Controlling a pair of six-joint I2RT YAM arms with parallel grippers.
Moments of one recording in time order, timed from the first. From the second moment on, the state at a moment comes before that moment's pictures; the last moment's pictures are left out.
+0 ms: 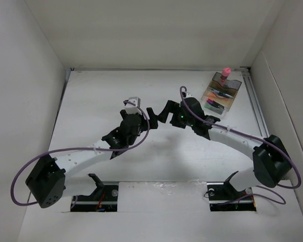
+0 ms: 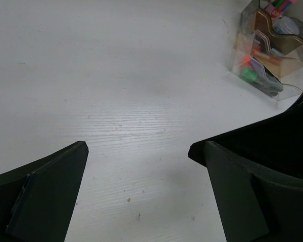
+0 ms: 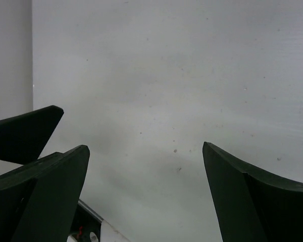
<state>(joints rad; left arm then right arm) -0.82 1.18 0.66 0.18 -0.46 -0.57 0.65 1.44 0.93 -0.03 -0.06 0.83</state>
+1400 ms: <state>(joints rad) -0.82 1.05 0.61 0.22 -0.52 -0.58 0.68 1.58 0.90 0.06 -0.09 0.84</state>
